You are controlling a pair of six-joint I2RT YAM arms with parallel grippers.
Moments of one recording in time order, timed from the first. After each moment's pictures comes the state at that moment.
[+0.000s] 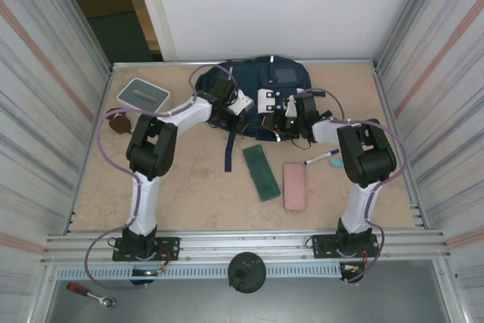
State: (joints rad) left arm -0.50 2.16 1.64 -0.58 0.34 0.22; right arm 0.30 1.91 1.02 0.15 -0.58 0.73
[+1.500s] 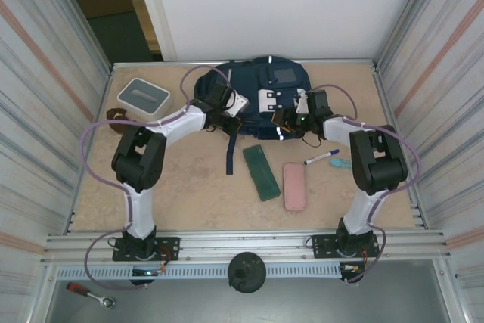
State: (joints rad) left arm -0.53 1.96 1.43 -0.44 0.16 0.13; right arm 0.23 1.79 1.02 -0.02 -0.56 0.68
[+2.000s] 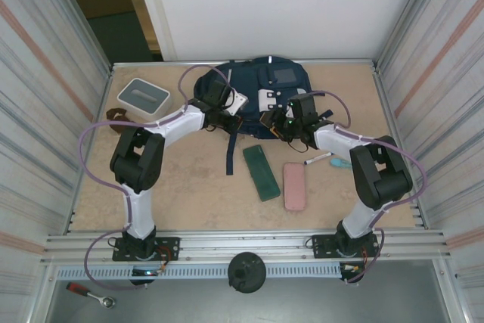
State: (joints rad) left arm -0.53 1.96 1.43 -0.42 0.19 0.10; right arm 0.39 1.69 0.96 0.03 -0.35 1.02
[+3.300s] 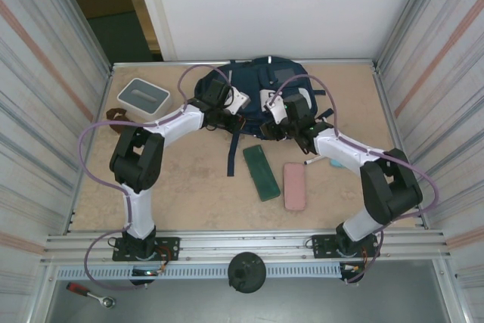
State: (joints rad) left arm -0.52 1.96 1.43 -0.39 0.29 0.10; right arm 0.49 1.58 0.96 -0.08 -0.08 -0.20
